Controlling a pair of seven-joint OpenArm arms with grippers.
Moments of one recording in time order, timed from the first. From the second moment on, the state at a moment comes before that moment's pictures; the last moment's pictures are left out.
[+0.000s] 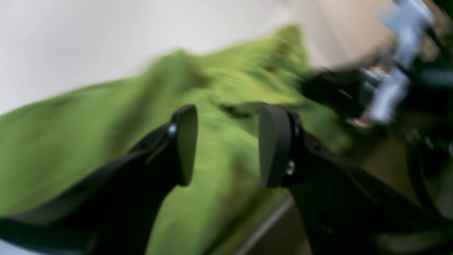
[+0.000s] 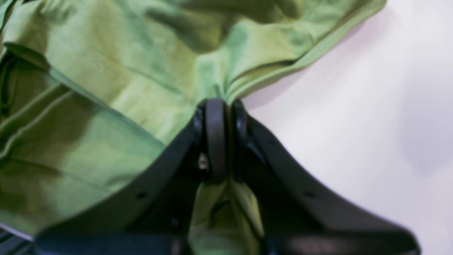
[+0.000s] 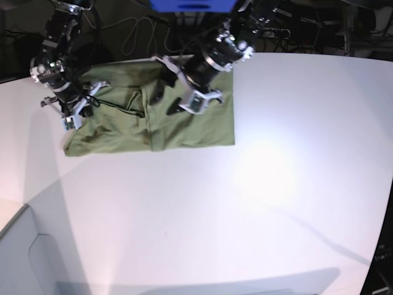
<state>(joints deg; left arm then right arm) 20.0 -8.6 32.7 108.1 -15.7 -5.1 25.0 -17.7 3.6 25.3 101.5 6.7 36.0 -45.6</state>
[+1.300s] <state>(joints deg) 22.7 -15.0 23.4 109.2 -15.7 -4.3 24.9 -17.2 3.4 19.4 114.0 6.5 36.0 -45.9</state>
